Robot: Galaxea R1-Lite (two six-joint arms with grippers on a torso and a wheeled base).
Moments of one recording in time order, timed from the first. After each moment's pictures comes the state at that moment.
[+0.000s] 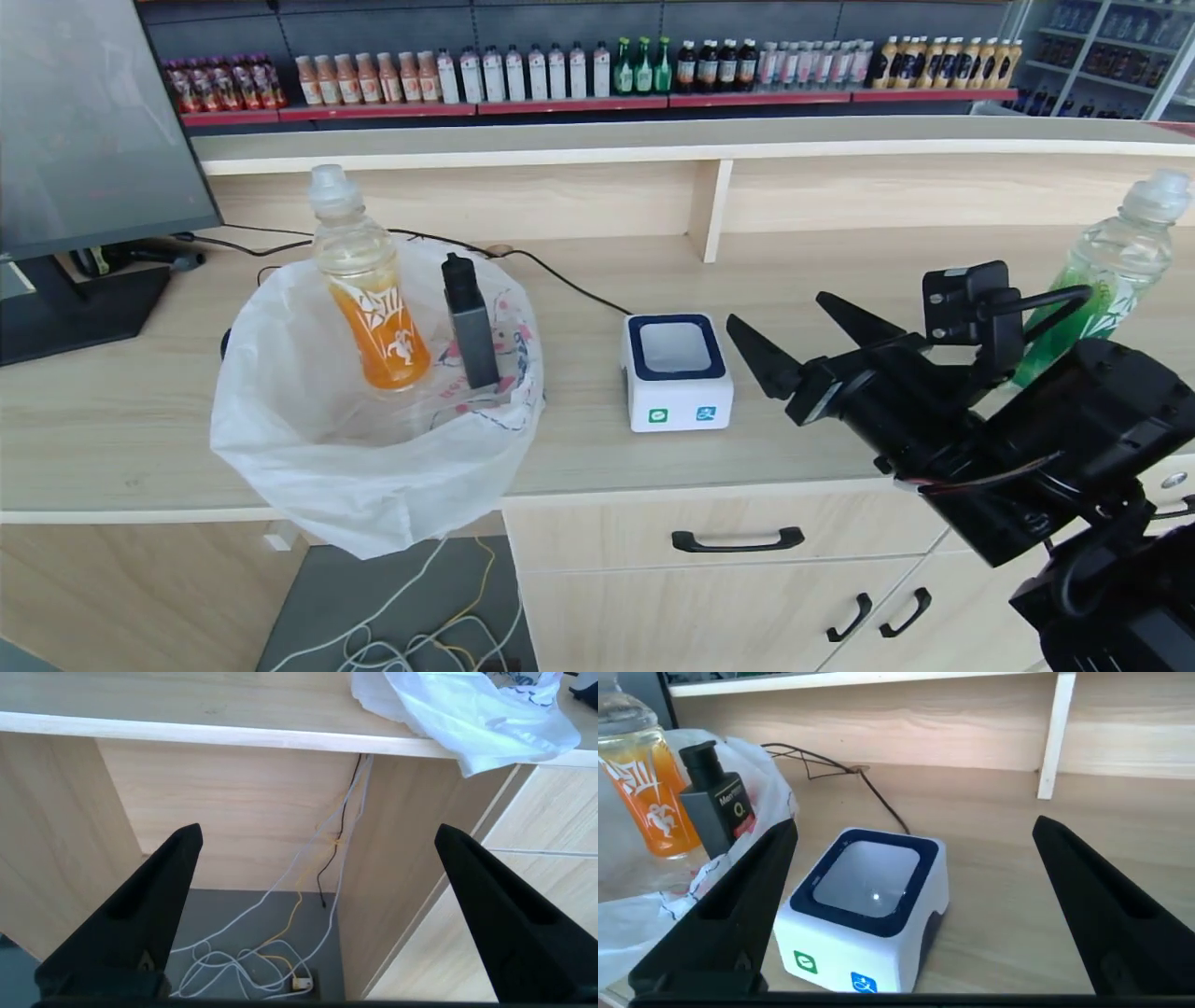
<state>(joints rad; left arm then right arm) 0.00 0.00 0.00 0.00 0.00 -0.01 0.54 1.80 -0.52 -1.57 -0.08 -0.01</state>
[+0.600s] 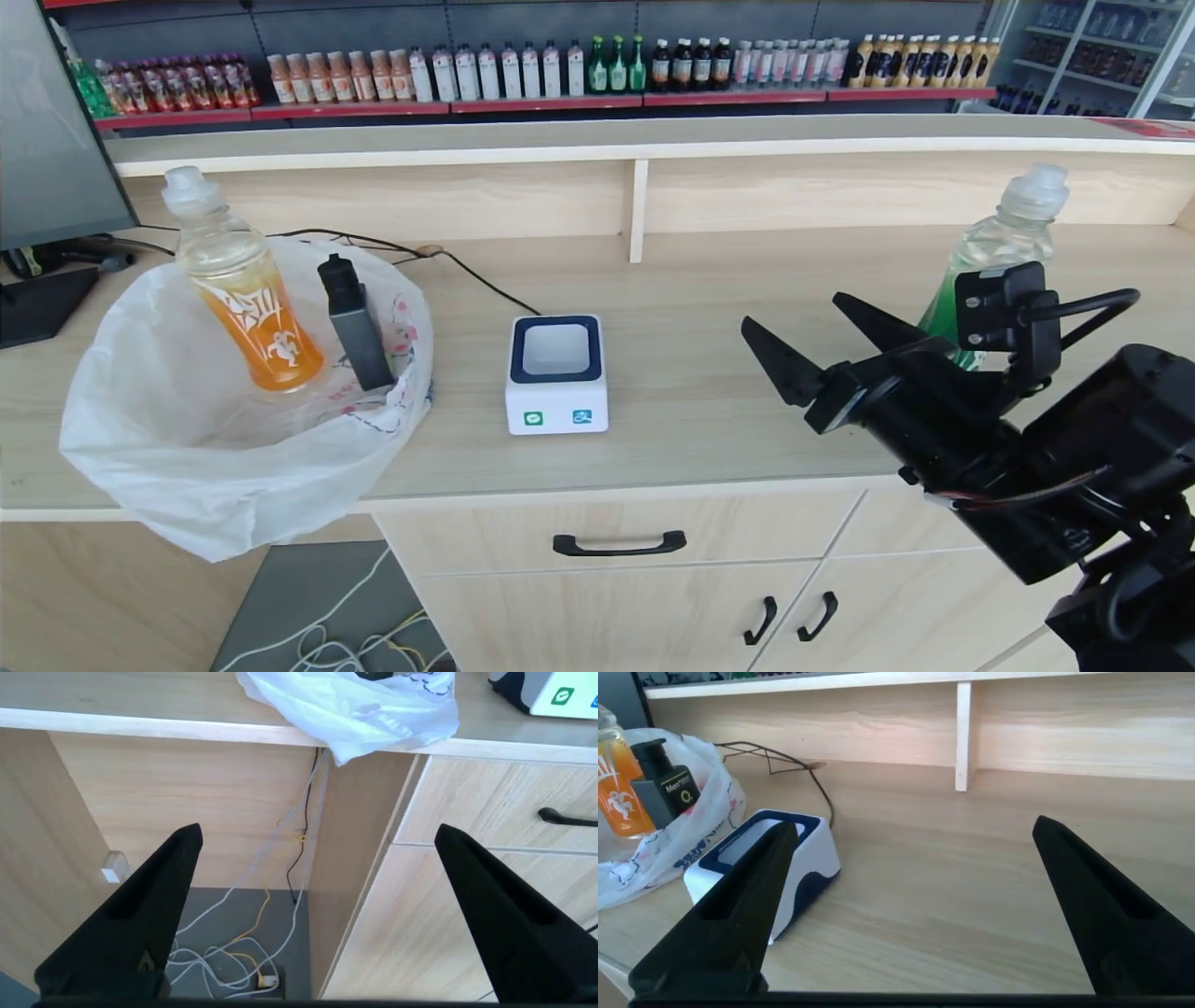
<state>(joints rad) 0.00 0.00 0.00 0.00 0.00 -0.01 0.55 1.75 -0.47 -1.57 -0.08 -0.02</state>
